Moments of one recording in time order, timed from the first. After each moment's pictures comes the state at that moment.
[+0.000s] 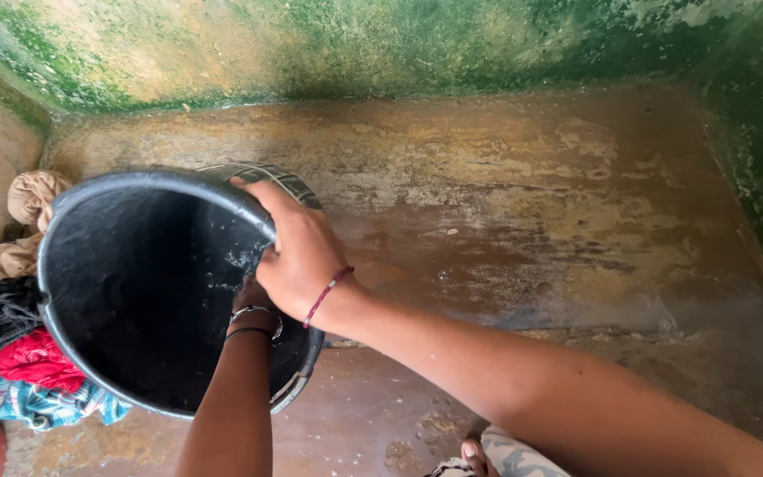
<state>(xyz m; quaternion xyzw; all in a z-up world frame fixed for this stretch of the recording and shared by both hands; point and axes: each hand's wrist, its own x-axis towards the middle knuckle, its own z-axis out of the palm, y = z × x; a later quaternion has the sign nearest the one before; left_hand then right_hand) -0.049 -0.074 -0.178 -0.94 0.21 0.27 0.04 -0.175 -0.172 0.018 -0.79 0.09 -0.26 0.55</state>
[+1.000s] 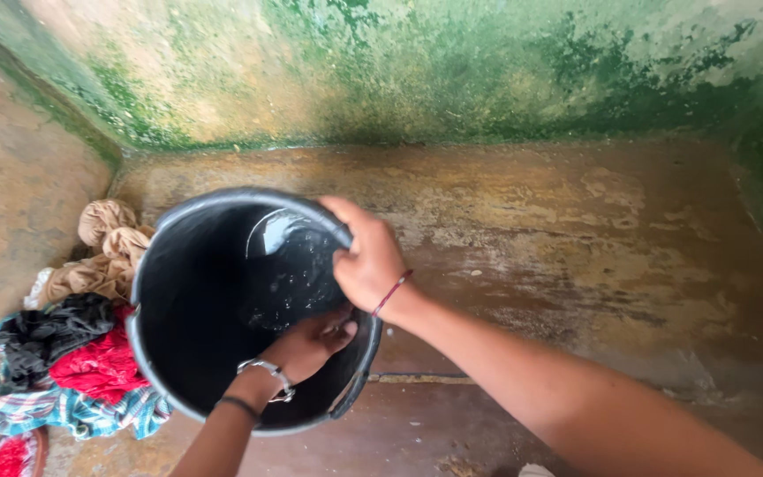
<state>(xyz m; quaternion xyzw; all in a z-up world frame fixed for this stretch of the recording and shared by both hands) -0.096 -0.046 -0.111 -0.82 0.27 0.42 -0.30 -0.160 -0.220 -0.013 -0.73 0.02 -0.30 0.61</state>
